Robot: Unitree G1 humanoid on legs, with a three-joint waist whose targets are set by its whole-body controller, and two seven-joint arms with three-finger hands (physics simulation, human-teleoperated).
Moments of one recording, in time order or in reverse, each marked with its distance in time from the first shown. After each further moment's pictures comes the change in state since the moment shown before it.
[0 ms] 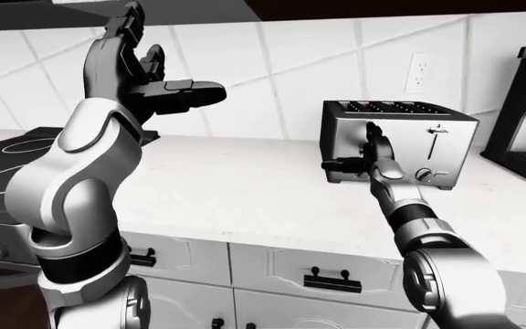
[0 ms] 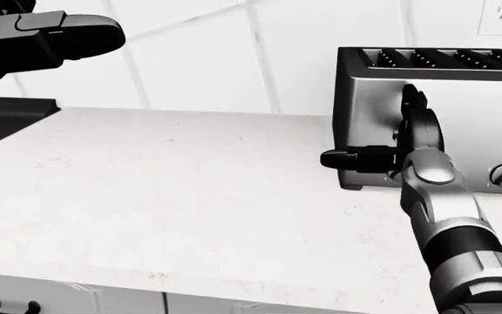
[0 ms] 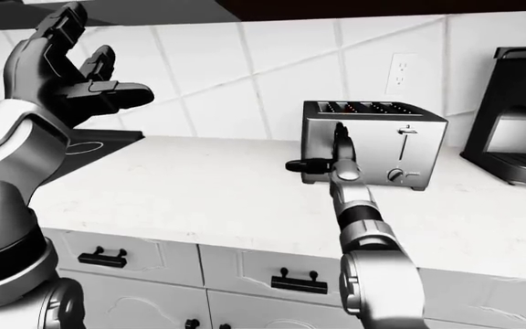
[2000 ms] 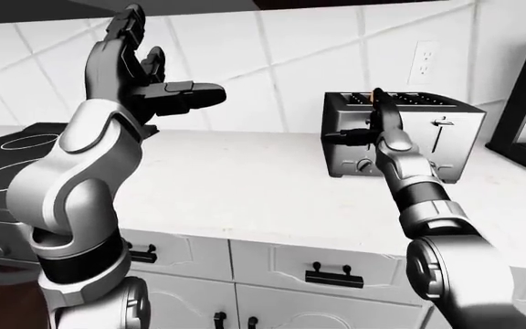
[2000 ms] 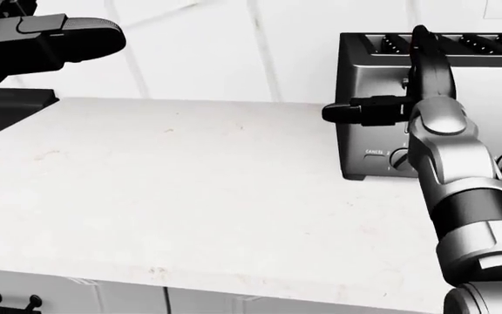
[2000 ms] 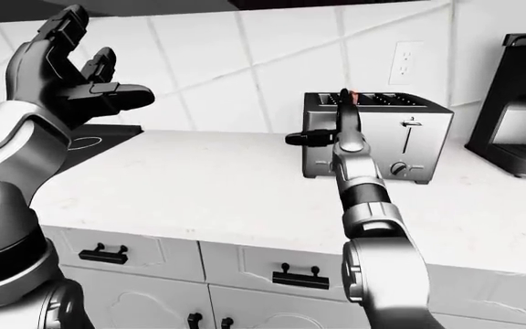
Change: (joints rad) left arm 0.005 -0.001 -0.001 0.005 0.005 -0.002 -0.006; right arm -0.084 -0.029 0.024 -0.159 -0.029 0.126 -0.014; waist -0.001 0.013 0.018
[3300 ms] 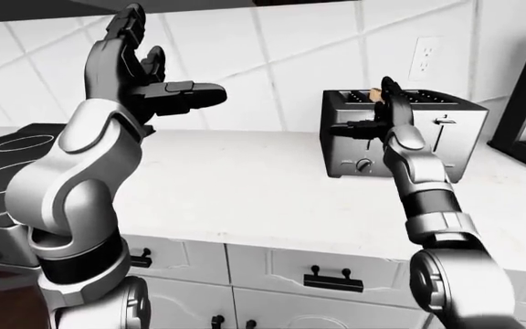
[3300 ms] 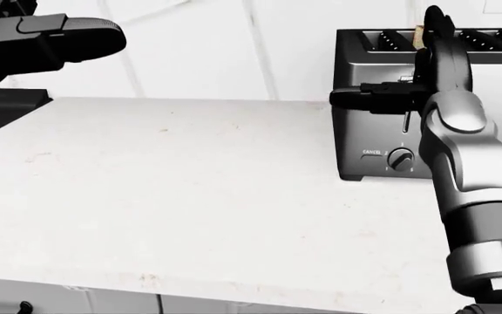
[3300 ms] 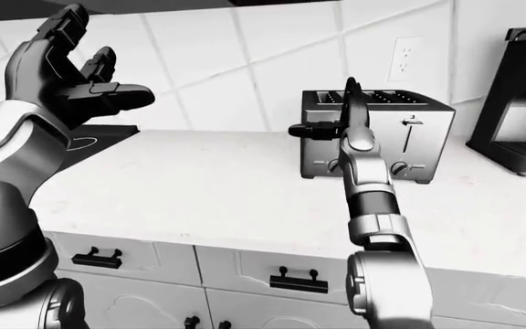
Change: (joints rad) left arm -0.003 -0.001 0.001 -0.008 0.002 0.010 -0.002; right arm 0.092 -0.008 -0.023 -0.264 0.079 0.083 0.015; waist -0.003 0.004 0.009
